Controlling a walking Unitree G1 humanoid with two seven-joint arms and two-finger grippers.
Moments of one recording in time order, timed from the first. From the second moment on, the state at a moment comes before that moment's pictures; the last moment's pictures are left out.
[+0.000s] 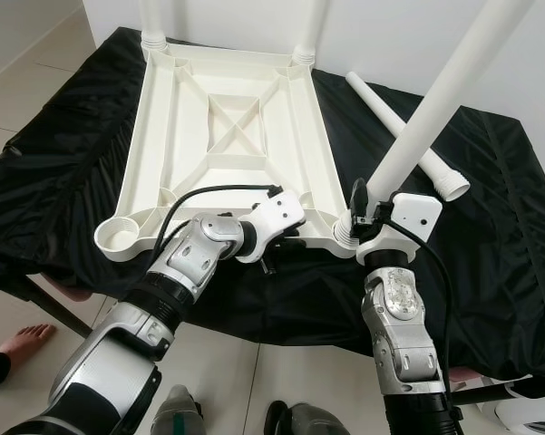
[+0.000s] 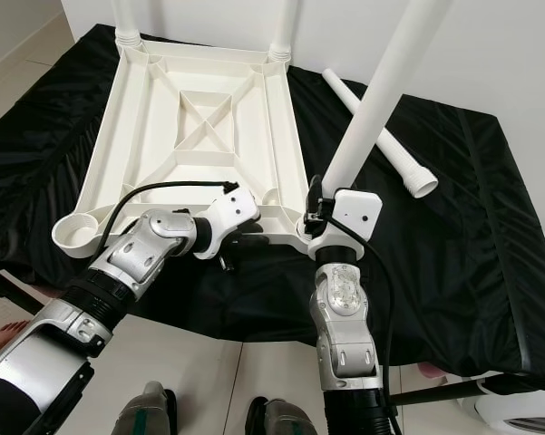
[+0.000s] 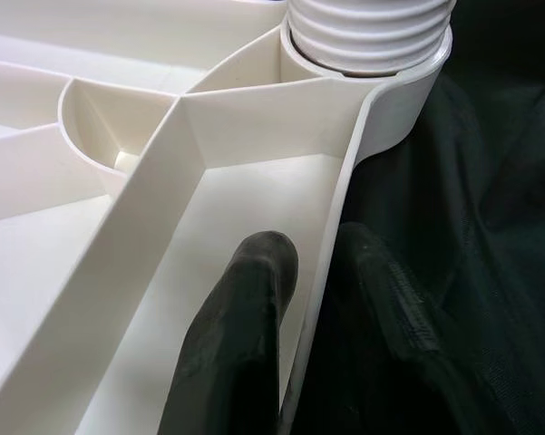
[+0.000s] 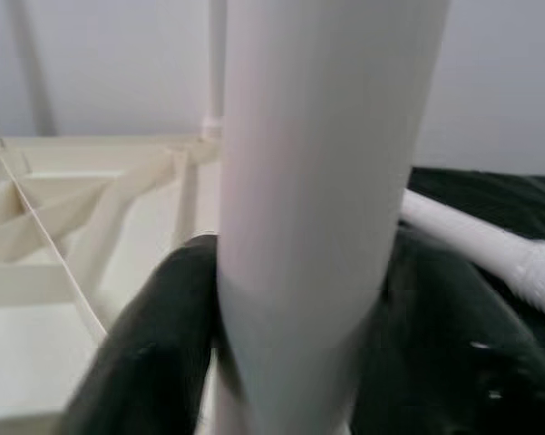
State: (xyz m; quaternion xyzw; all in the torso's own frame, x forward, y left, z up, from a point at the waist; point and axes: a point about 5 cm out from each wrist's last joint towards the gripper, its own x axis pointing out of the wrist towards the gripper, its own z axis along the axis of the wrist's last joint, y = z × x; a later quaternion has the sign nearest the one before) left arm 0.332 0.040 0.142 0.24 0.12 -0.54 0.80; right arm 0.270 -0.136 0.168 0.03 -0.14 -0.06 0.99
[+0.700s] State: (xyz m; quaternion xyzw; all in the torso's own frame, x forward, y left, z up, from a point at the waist) left arm 0.333 0.042 0.142 0.24 0.12 -0.54 0.80; right arm 0.269 -0.131 0.163 0.04 -0.13 -0.04 0.99
